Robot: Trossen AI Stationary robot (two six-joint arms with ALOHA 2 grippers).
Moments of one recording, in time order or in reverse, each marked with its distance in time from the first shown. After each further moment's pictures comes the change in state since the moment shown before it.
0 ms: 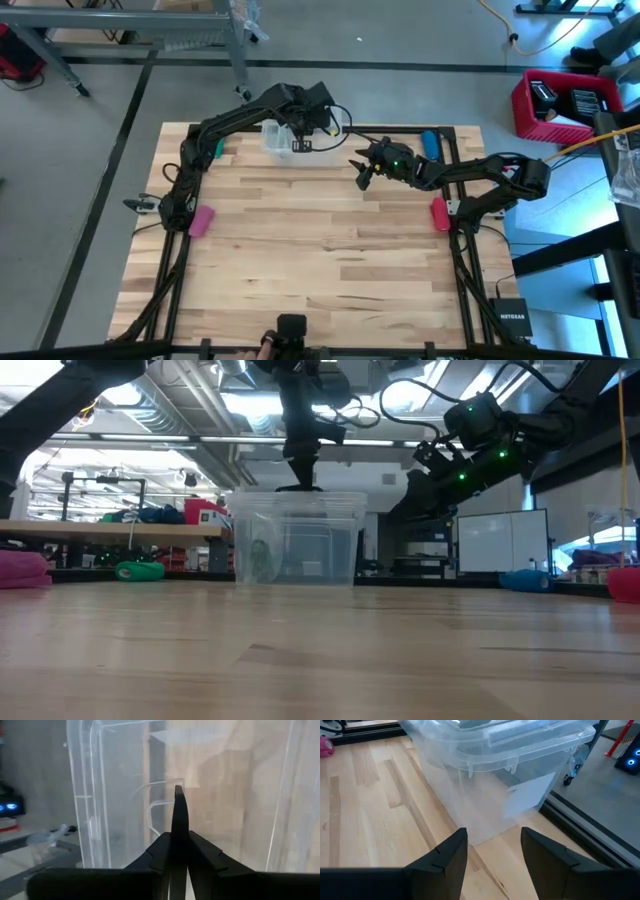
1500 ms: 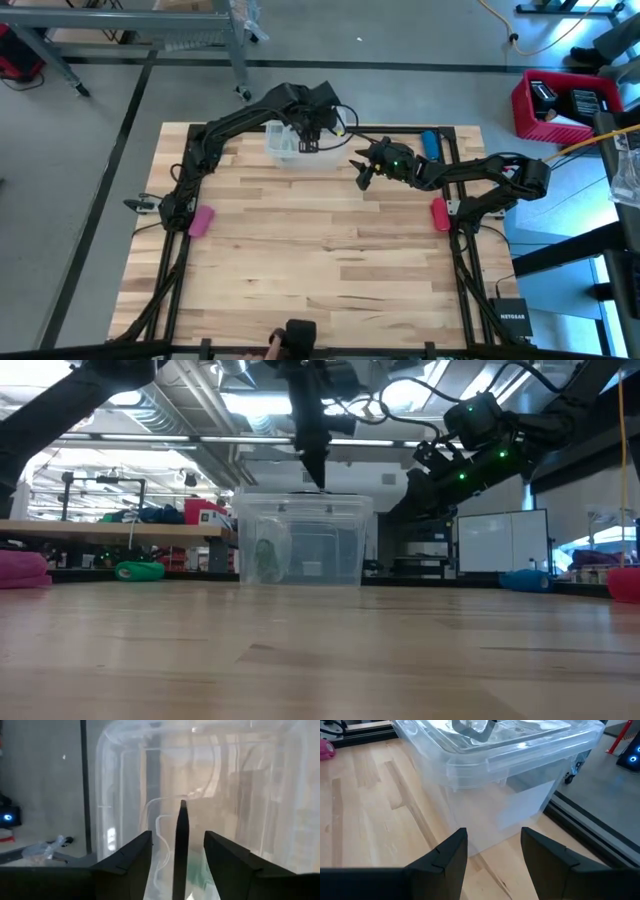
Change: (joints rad) left arm -0.022 0.060 0.125 -0.029 0.046 -0.018; right arm 0.000 0.000 0.000 -0.001 -0.002 0.016
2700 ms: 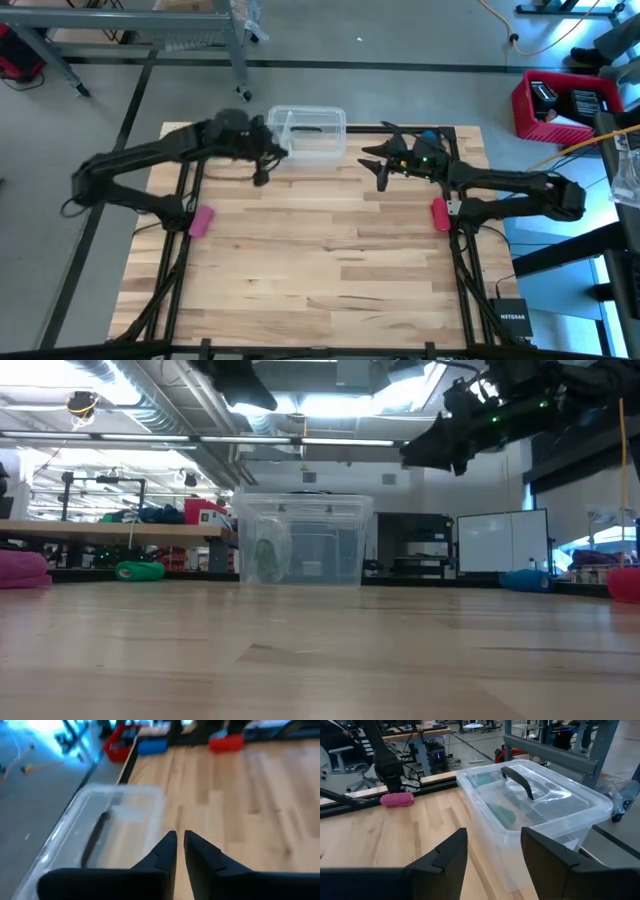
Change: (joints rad) left arm -0.085 -0.960 -1.140 0.753 0.354 -0.272; right arm 0.000 -0.354 0.000 -0.161 -0.227 0.039
